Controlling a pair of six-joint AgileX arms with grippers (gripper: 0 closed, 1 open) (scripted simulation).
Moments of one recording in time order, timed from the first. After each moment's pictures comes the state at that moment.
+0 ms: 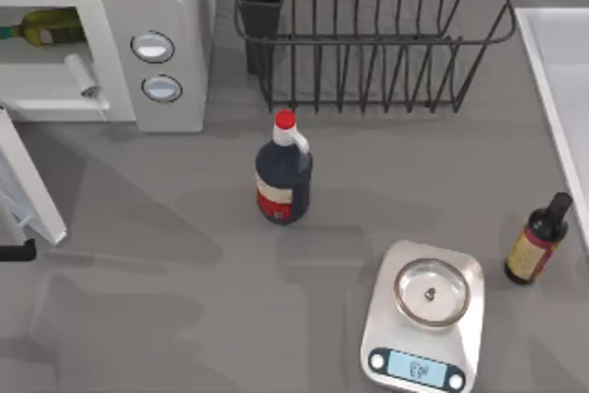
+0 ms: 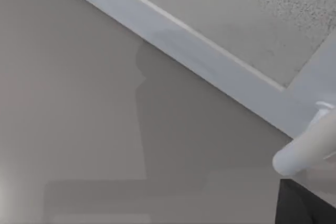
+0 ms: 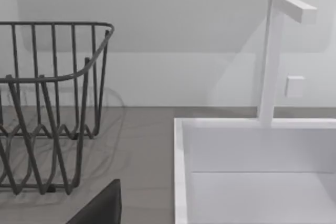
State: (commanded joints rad) left arm 0.18 1.10 0.37 -0.09 0.16 0.16; right arm 0.00 0.00 0.00 0.00 0.00 0.00
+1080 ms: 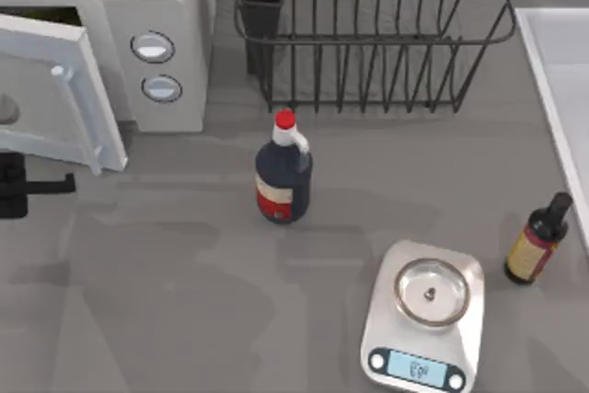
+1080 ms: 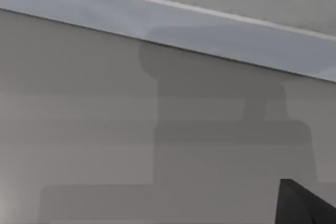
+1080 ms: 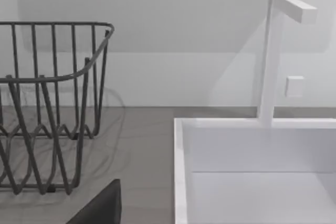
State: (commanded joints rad) left arm 0.05 1.47 0.58 0.08 0.06 0.05; right arm 0.00 0.00 0.00 0.00 0.00 0.00
